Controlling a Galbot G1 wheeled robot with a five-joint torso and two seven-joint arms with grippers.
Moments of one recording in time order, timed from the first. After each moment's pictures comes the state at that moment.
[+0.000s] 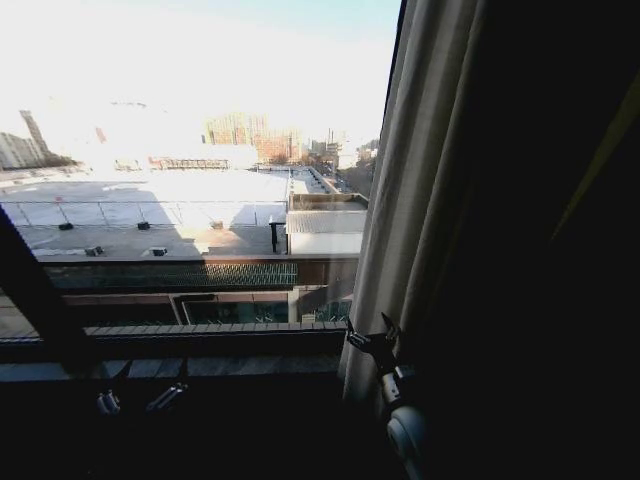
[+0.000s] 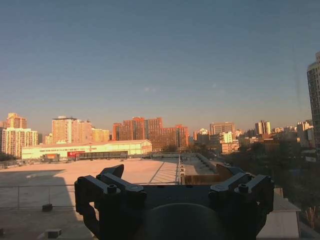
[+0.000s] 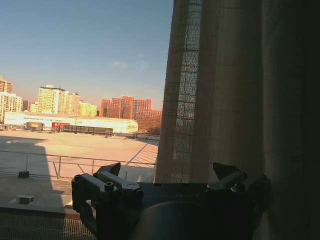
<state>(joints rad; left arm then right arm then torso) 1.99 -1.59 -0.89 -2.49 -0.23 -0.12 0.11 -1.32 1.35 0.34 2.09 0.08 -0.17 0.16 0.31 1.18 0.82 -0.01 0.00</state>
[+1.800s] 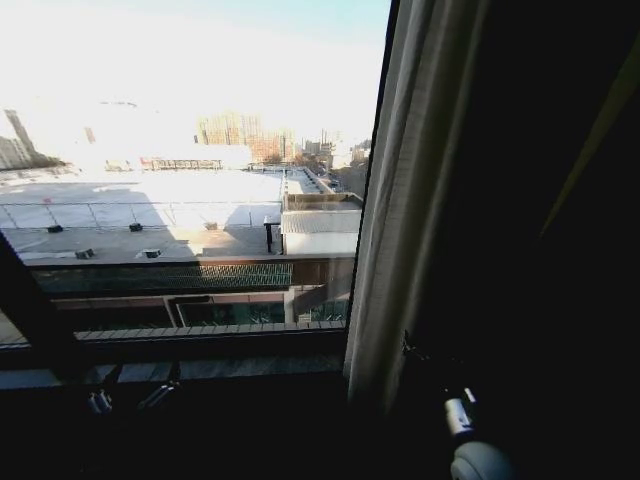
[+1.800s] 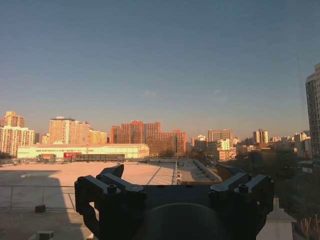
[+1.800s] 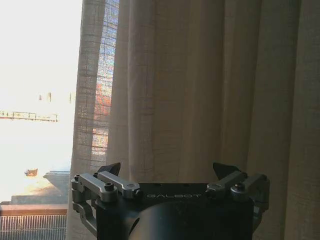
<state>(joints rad) 1.94 -1.55 -0.92 -2.45 -0.31 -0.12 0.11 -1.52 1.30 0.58 2.32 0.19 -0.30 0.24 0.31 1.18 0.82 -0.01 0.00</state>
